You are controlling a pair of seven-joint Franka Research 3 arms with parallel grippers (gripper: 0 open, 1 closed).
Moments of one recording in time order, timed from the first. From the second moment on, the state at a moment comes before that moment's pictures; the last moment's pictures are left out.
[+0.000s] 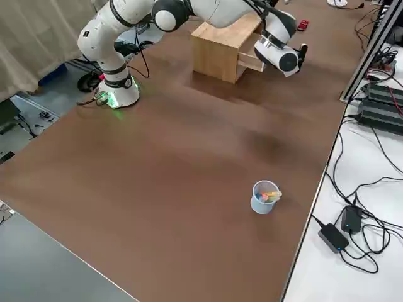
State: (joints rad) left arm -0.16 0.40 -0.56 -1.68 -0.01 1.80 -0.55; right arm 0.37 0.93 0.07 -1.22 1.19 1.89 -0.40
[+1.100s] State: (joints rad) left arm -0.12 0.22 -0.11 -1.71 0.04 1.73 -0.70; right arm 0.32 0.76 -0.24 -1.07 0.59 1.47 -0.40
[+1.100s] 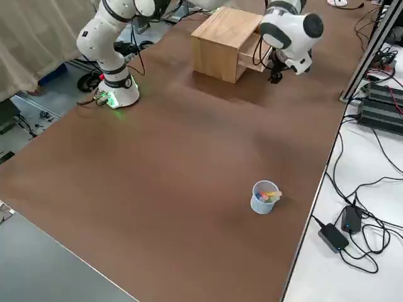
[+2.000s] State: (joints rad) left arm -0.11 0.31 0.17 -2.07 -0.11 2.34 -1.10; right arm 0.28 0.51 -0.38 -1.06 0.19 1.34 -0.28
